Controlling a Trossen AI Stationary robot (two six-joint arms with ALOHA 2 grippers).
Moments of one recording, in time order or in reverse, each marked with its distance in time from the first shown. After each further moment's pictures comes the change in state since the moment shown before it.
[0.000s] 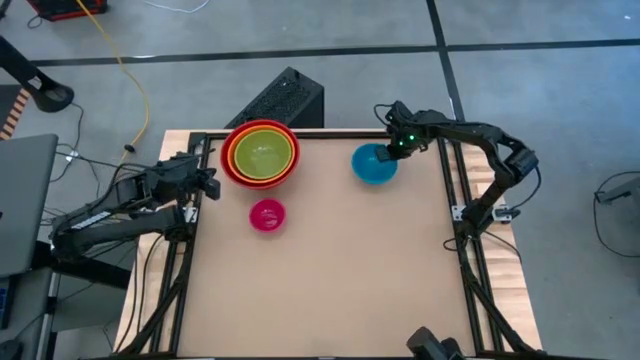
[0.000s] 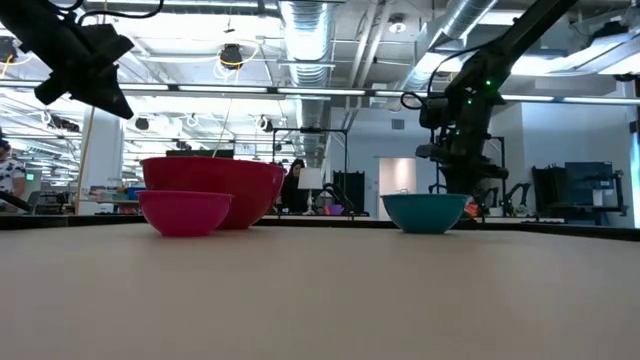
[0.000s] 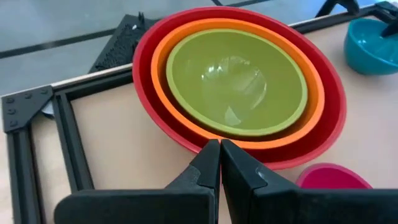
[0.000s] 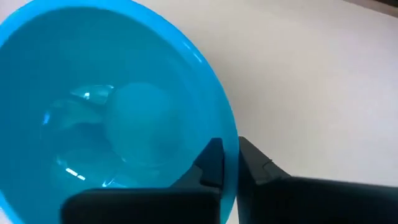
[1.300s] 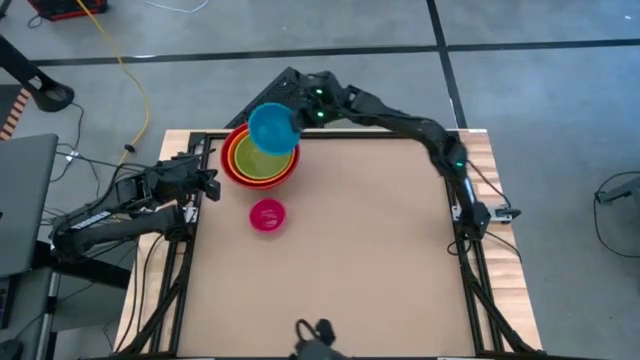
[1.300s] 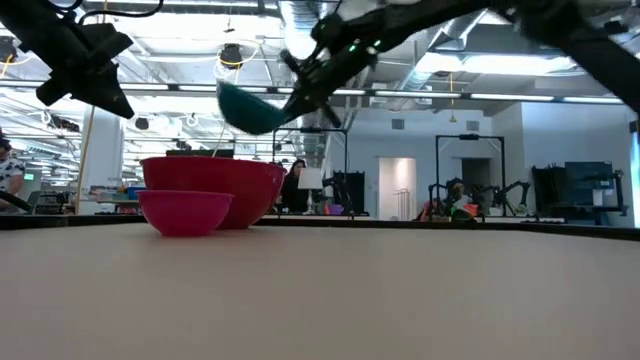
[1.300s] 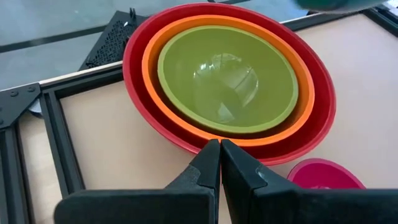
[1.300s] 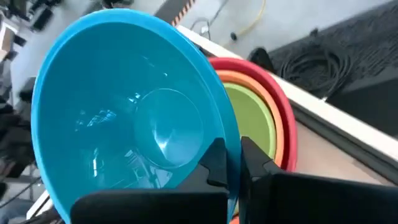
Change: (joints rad) left arm 0.000 0.000 0.000 0.001 0.039 -0.005; right arm 0.336 0.521 1.050 0.203 -0.155 0.190
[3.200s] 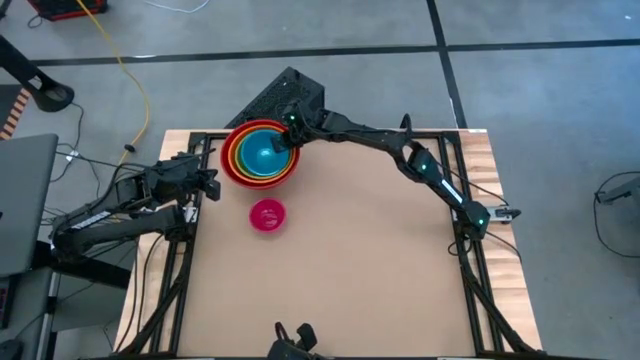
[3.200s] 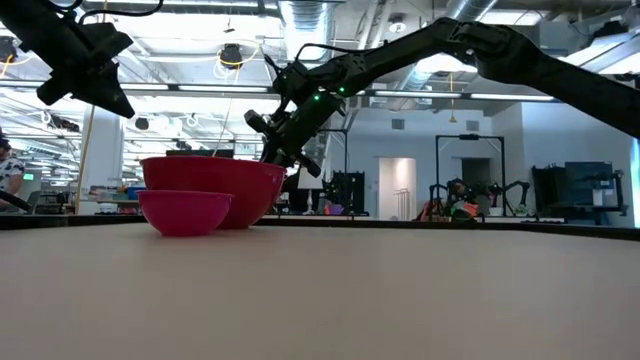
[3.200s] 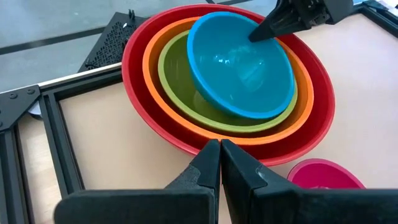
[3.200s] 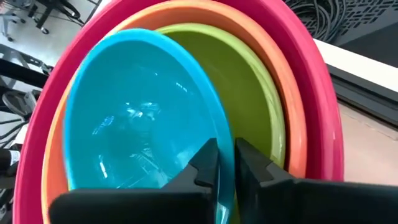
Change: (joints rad) left arm 0.000 0.000 0.001 0.004 0.001 0.008; right arm 0.062 0.321 0.211 -0.045 0.102 0.070
